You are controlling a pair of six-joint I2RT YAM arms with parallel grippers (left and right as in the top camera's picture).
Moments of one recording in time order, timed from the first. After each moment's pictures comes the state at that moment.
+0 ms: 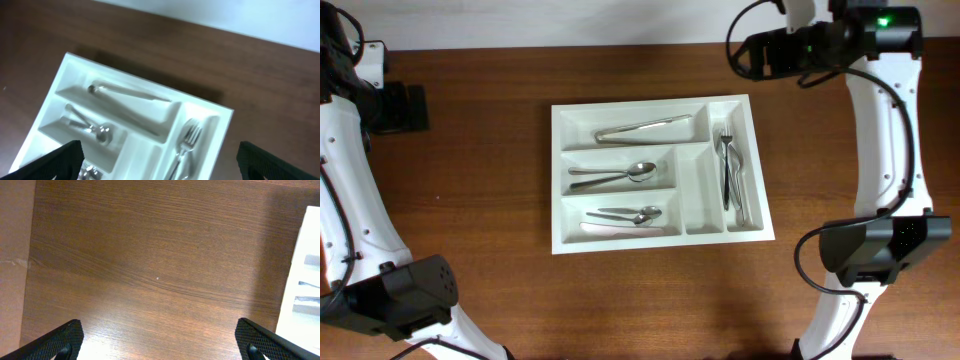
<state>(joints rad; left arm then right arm) 0.33 1.96 2.35 -1.55 -0.08 0.18 -0.01 2.11 2.40 -1.26 -0.46 -0.22</state>
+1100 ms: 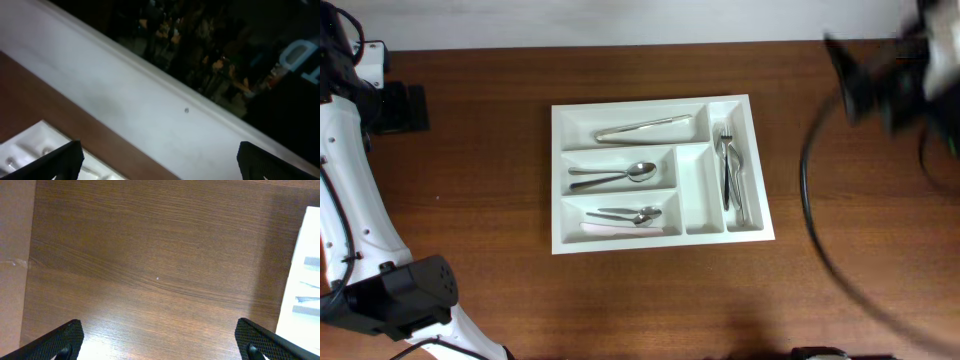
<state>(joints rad) 0.33 1.96 2.35 -1.55 -0.08 0.18 -0.03 1.28 2.11 -0.97 -0.37 -0.49</state>
